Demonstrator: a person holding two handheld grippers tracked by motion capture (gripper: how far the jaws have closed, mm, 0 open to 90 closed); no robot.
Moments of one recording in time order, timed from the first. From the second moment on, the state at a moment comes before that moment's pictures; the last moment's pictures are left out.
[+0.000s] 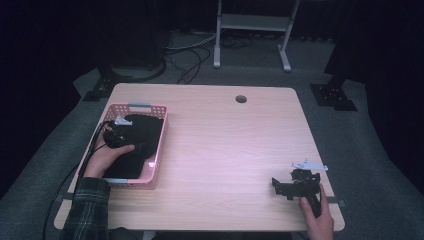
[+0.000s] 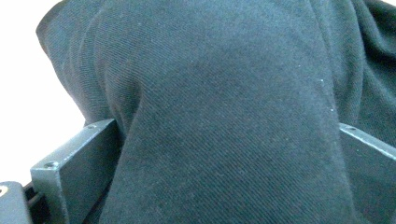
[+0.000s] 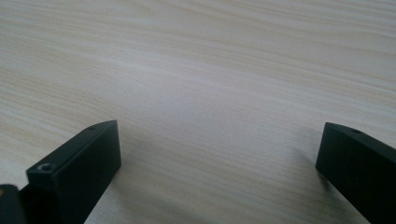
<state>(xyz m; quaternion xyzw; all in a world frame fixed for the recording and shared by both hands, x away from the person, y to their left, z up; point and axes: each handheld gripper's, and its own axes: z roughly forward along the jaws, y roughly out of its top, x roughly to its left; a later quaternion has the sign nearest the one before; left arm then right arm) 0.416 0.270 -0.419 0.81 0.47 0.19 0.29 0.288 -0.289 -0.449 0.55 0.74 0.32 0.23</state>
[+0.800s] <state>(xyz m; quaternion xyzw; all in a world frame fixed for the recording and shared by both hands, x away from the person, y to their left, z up) 0.414 0.267 -0.419 0.82 0.47 0.19 0.27 0.288 -0.289 -0.450 0.55 0.74 0.32 0.22</state>
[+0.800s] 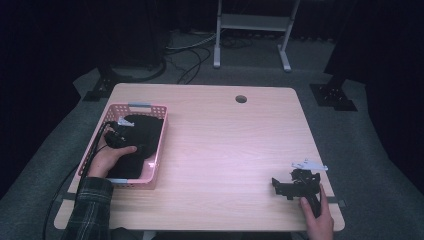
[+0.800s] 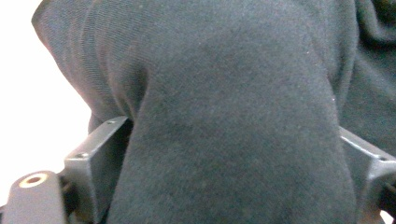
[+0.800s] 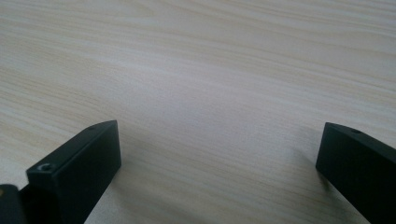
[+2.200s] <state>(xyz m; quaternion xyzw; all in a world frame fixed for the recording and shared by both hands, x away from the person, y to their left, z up) 0.407 0.277 -0.395 0.78 0.49 0.20 0.33 0.288 -0.289 -0.449 0.55 0.74 0.32 0.22</state>
